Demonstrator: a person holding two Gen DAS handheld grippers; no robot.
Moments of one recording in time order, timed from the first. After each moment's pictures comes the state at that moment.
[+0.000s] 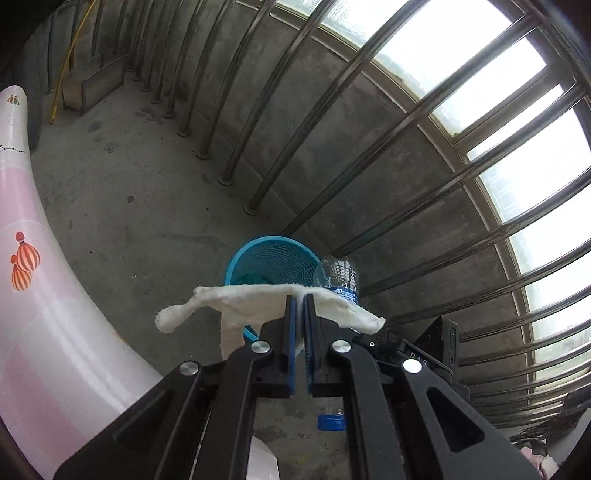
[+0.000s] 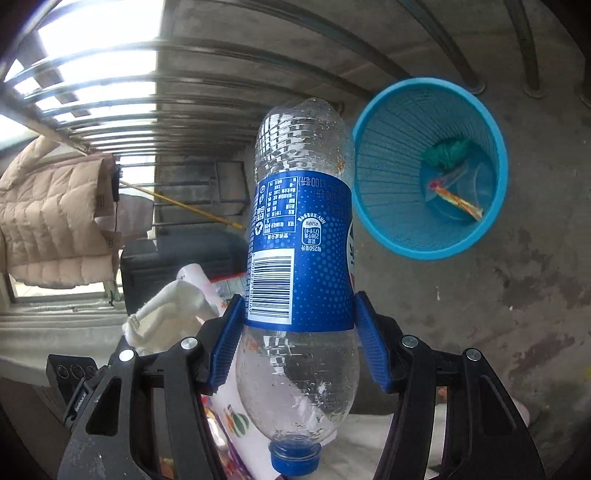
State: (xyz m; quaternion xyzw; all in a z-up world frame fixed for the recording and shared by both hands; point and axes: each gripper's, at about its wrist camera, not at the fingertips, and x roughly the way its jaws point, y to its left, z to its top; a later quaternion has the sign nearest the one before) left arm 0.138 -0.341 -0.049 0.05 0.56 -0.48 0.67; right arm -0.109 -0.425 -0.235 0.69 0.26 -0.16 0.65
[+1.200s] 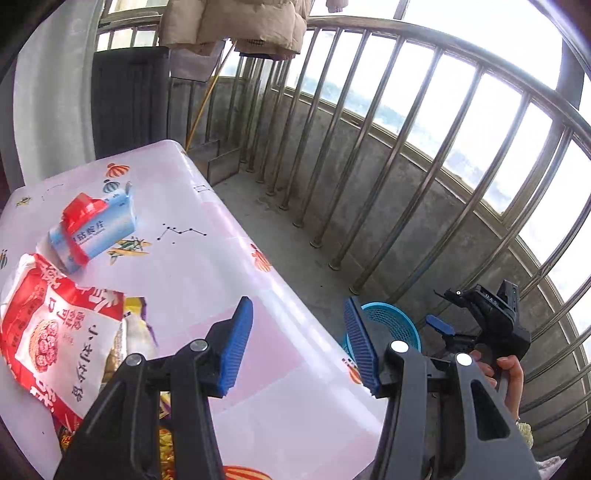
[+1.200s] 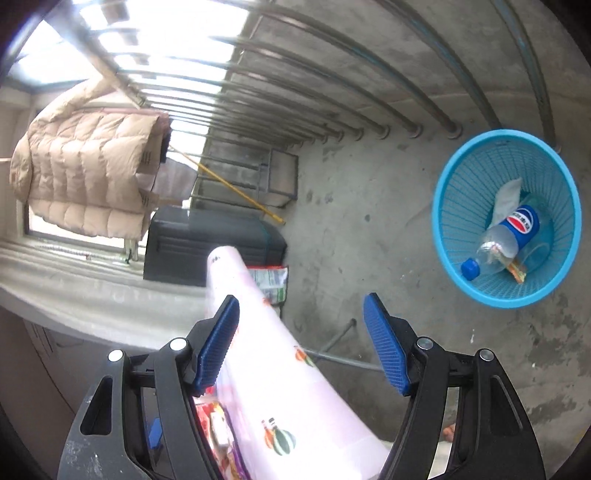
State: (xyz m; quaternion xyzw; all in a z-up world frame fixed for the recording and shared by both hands) left arm 0.115 -0.080 0.029 0.00 0.39 -0.33 0.86; right arm -0.033 -0.387 -0.145 0.57 0.26 -0.05 0.78
